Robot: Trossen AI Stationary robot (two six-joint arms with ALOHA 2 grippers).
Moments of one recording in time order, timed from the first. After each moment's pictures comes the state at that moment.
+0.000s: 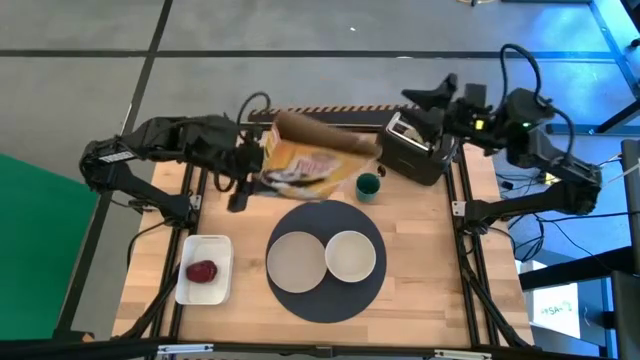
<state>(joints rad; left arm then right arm) 0.01 1.29 1.72 -1.05 0.01 0.12 -0.18 1.05 1.46 -0.17 0.05 0.04</state>
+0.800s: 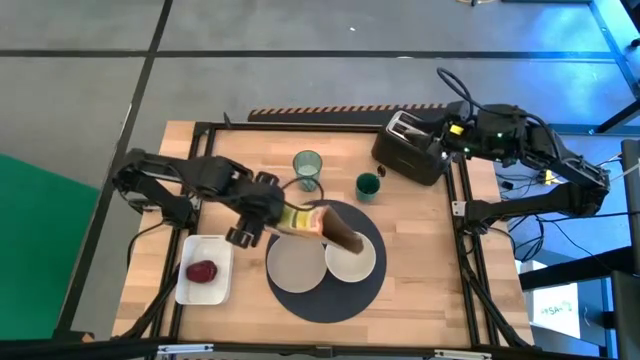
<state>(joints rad) -0.20 1.55 1.72 -1.46 -0.09 0.17 -0.18 0.99 1.46 -0.82 0.24 0.35</state>
